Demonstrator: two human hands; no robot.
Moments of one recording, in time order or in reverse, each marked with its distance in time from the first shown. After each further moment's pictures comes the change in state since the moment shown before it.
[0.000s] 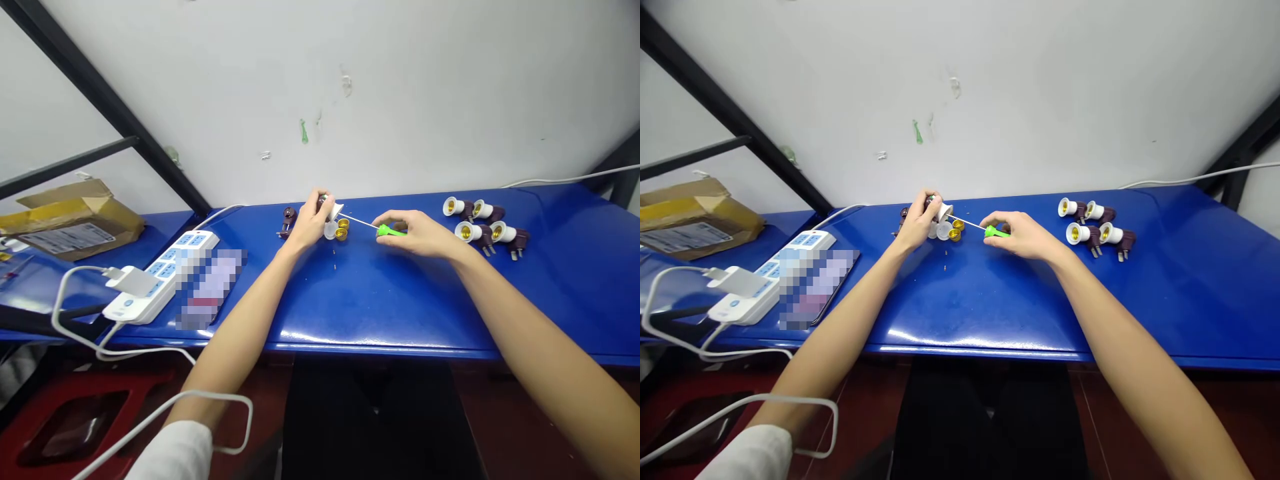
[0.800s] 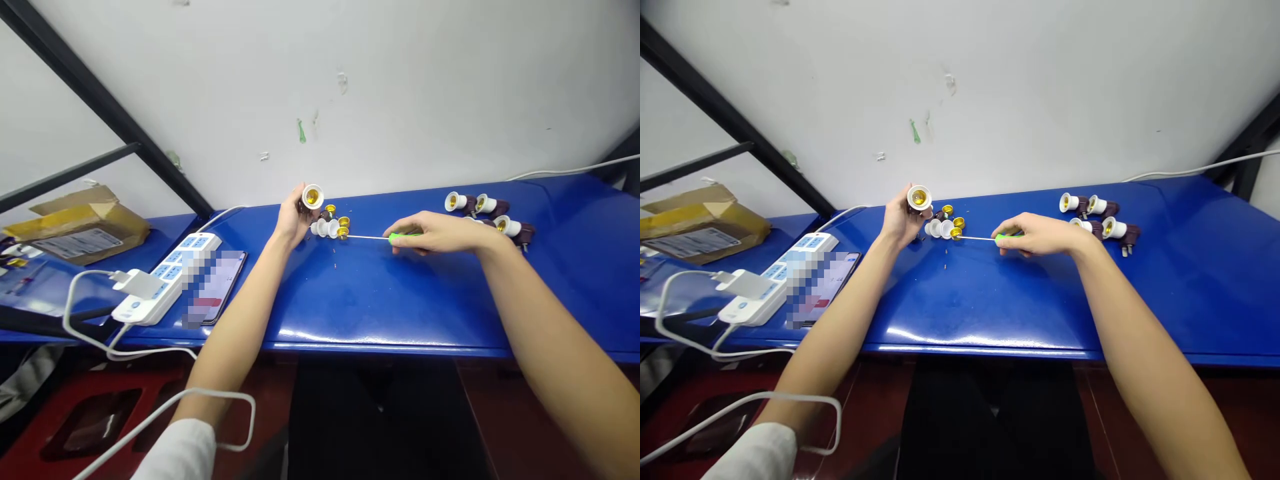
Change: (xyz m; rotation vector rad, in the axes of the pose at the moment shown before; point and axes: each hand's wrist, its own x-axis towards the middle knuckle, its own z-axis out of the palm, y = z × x) left_hand 0.014 0.010 -0.011 -0.415 0.111 -0.225; right_hand -0.011 -0.002 -0.029 0.012 -0.349 0.151
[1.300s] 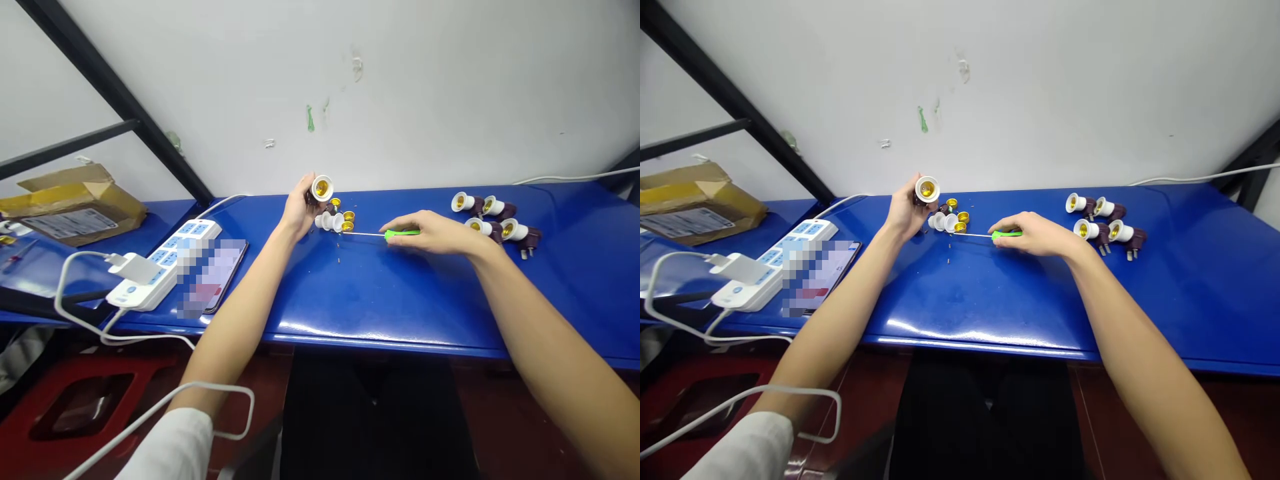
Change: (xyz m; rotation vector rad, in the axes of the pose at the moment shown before) left_hand 0.001 -0.004 0.001 -0.006 -0.040 0.031; right_hand 0.014 0.005 0.010 -0.255 0.107 -0.050
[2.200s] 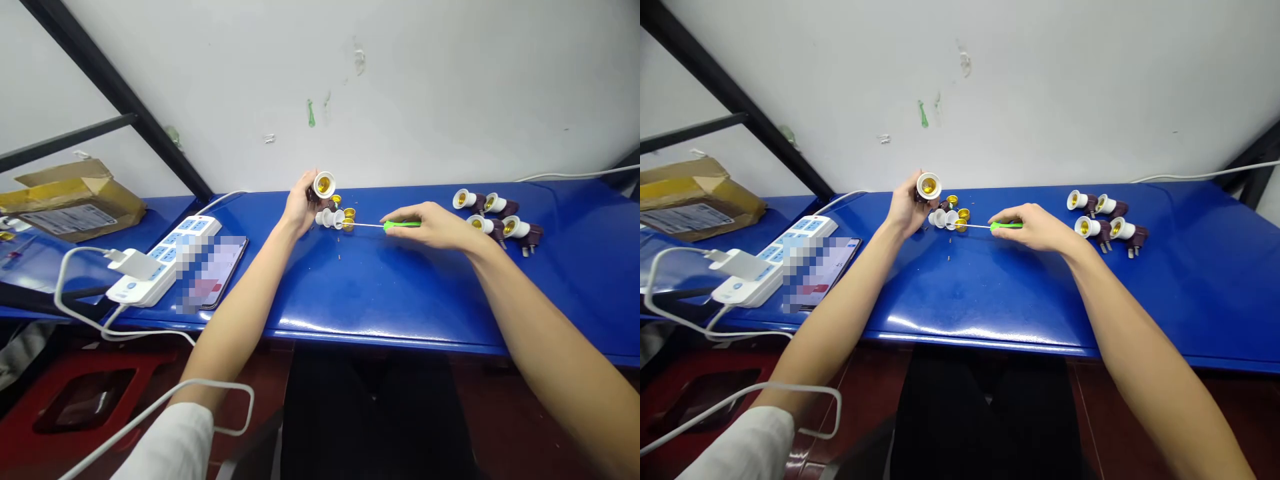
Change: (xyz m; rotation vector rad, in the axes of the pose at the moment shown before) left_hand -0.003 0.001 0.005 0.011 0.000 -0.022; right_hand 0.003 0.001 0.005 0.052 0.143 -0.039
